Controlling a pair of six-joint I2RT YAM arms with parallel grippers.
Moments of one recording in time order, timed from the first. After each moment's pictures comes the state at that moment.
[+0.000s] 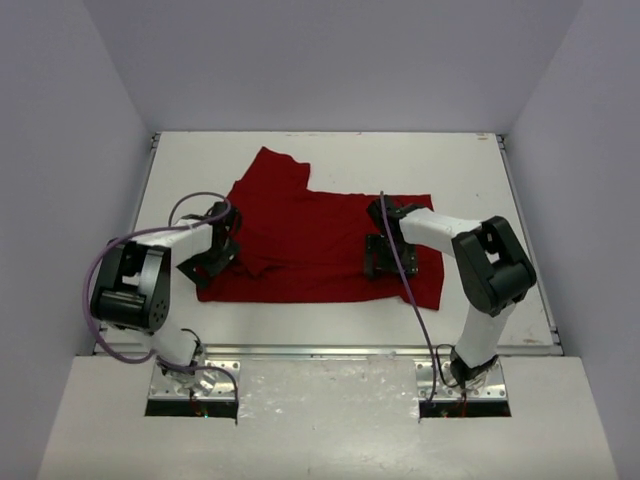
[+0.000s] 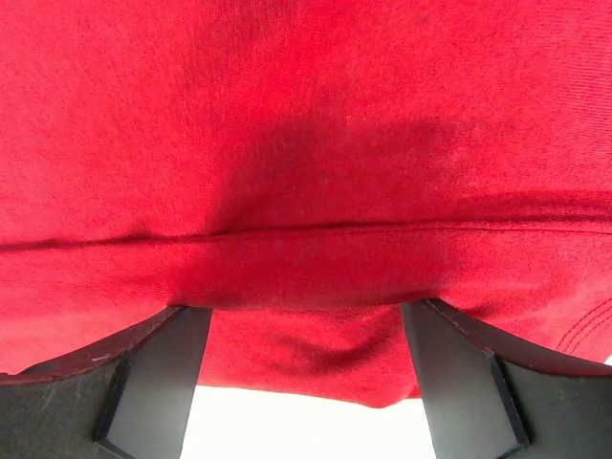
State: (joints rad) left arm -0.15 1.54 0.79 -0.69 -0.45 -1.15; right arm 0.47 1.80 1.00 -0.64 0.08 0.54
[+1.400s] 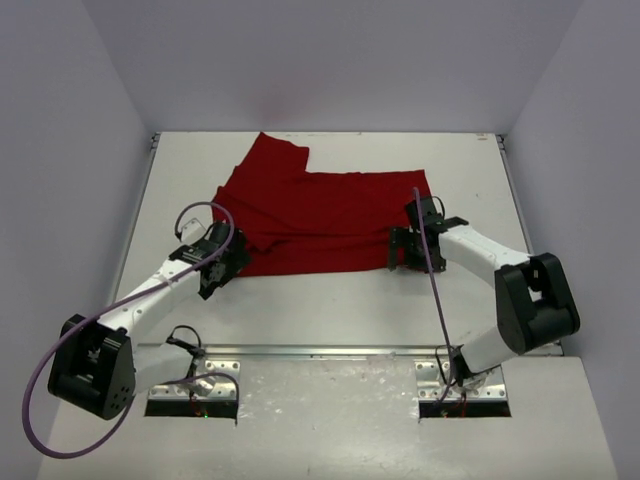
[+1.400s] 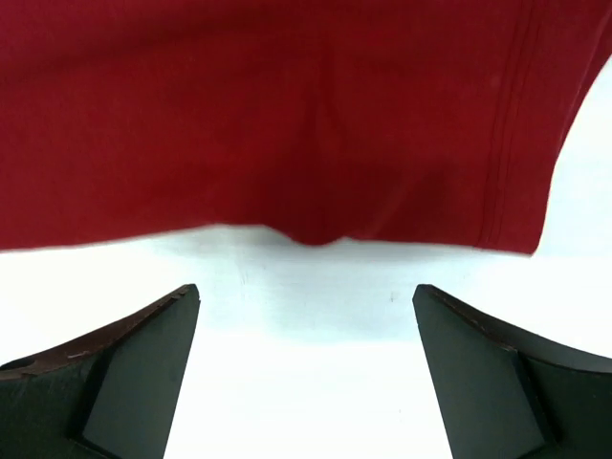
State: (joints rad) left arm -0.31 1.15 0.66 -0.65 -0.42 -1.05; right arm 0.32 1.54 0.84 -0.51 0.08 0.37
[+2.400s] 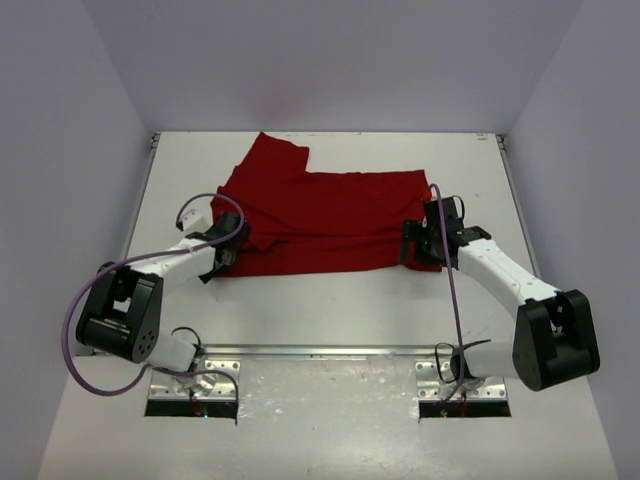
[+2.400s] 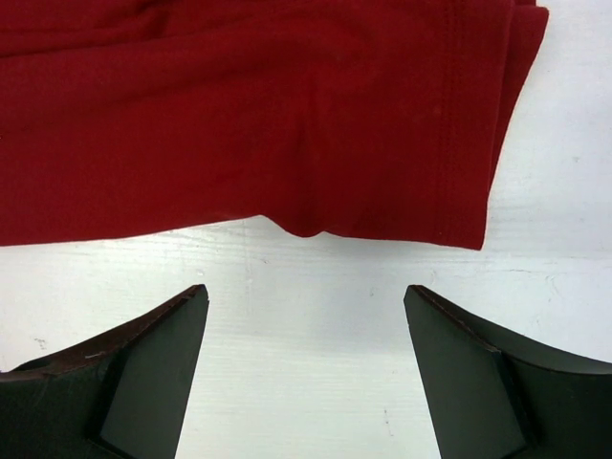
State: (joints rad) left arm -0.25 1.46 0.72 -0.50 -0.66 -1.01; right arm 0.25 1.32 0.75 -0.45 0.06 0.33
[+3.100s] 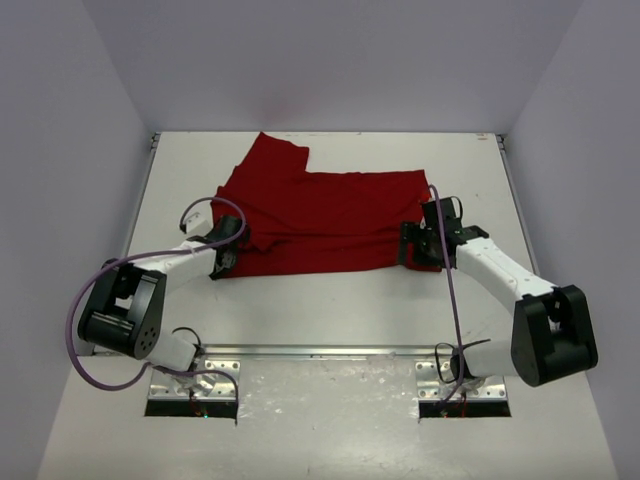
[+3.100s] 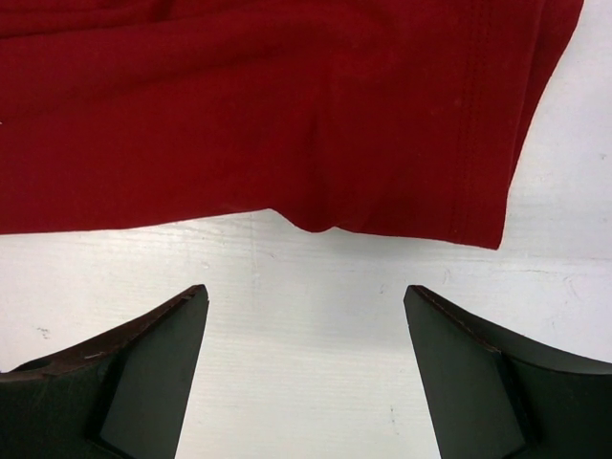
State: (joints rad) left arm -0.25 1.45 0.67 -0.42 -0.59 -0.96; right arm 0.25 1.34 0.75 -0.45 0.02 0.32
